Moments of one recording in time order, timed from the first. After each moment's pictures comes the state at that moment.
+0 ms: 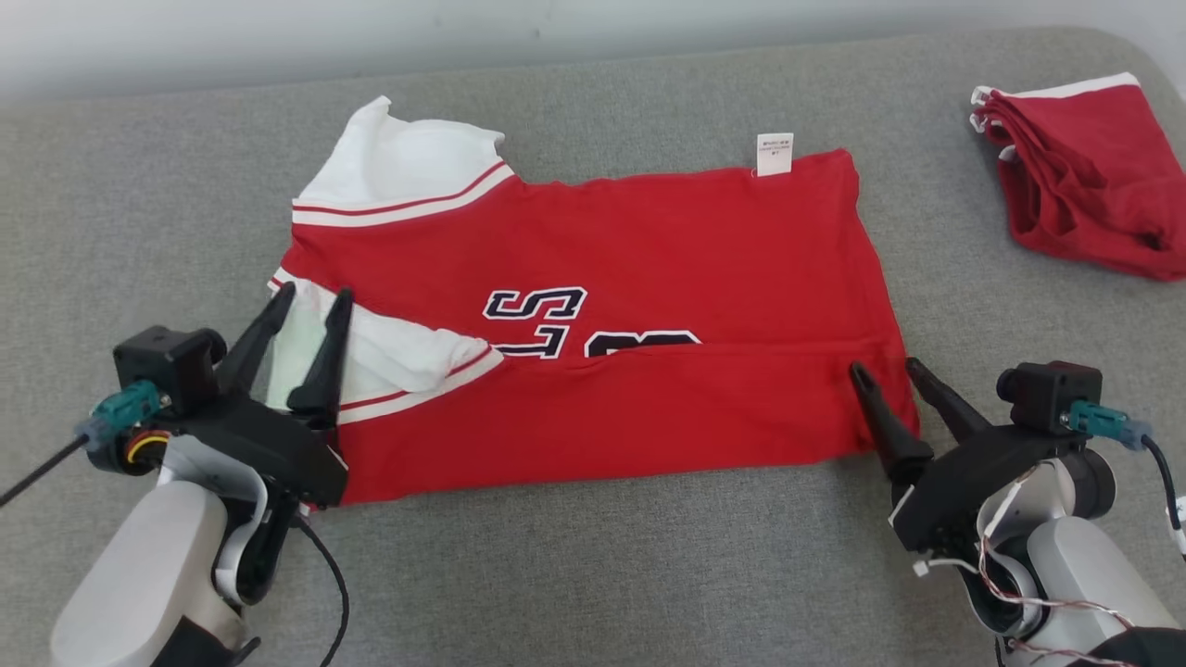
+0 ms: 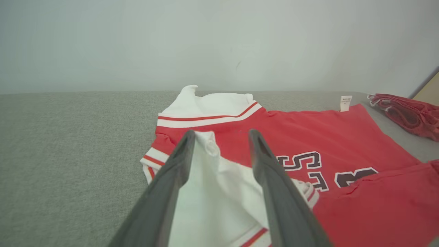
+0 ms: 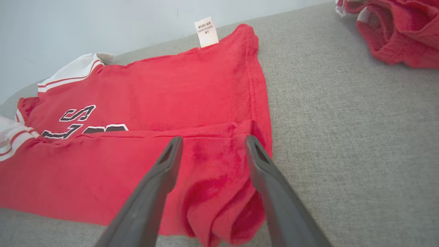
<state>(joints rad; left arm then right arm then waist) -0.60 0.38 -0.42 0.48 -0.68 -0.12 -0.15 -0.39 -0.28 0.24 0.38 0.59 0.13 0.10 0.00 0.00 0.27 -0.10</state>
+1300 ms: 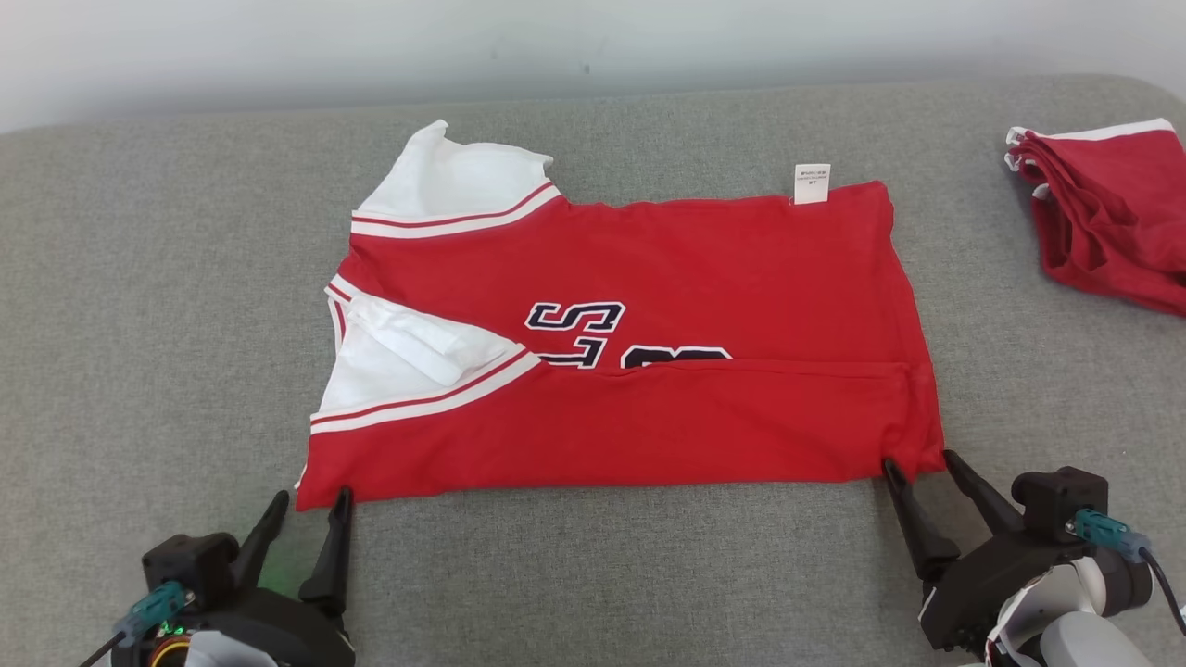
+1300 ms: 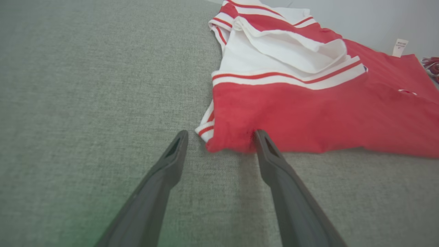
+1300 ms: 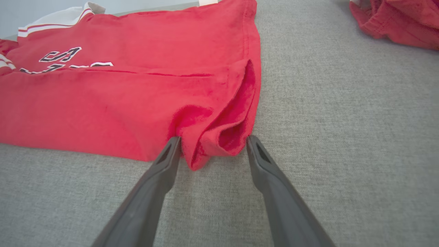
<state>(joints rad) -0.30 0.35 -0.40 0.51 -0.71 -0.07 -0.25 -0.24 -0.33 0.26 0.43 0.48 0.13 -0.06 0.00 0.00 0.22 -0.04</state>
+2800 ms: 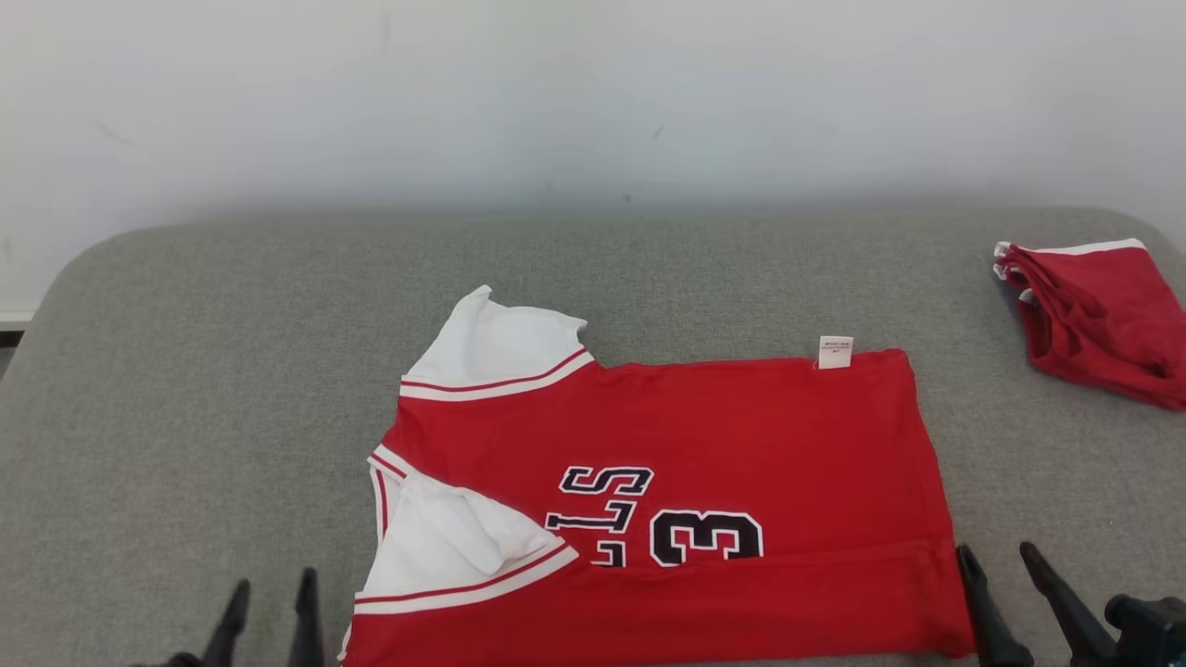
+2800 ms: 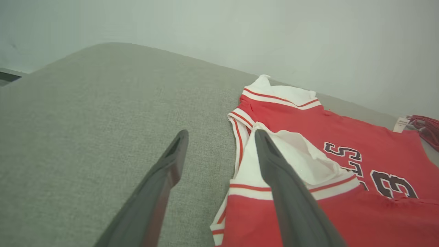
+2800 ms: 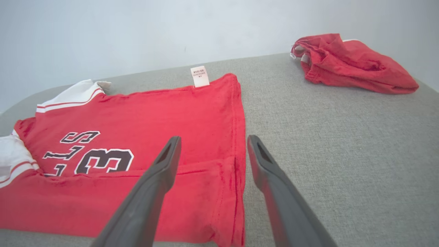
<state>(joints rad) 0.02 0.24 -0.16 0.27 -0.56 -0.05 -0.26 0.09 -0.32 0.09 0.19 0.46 0.13 -0.11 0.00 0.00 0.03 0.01</state>
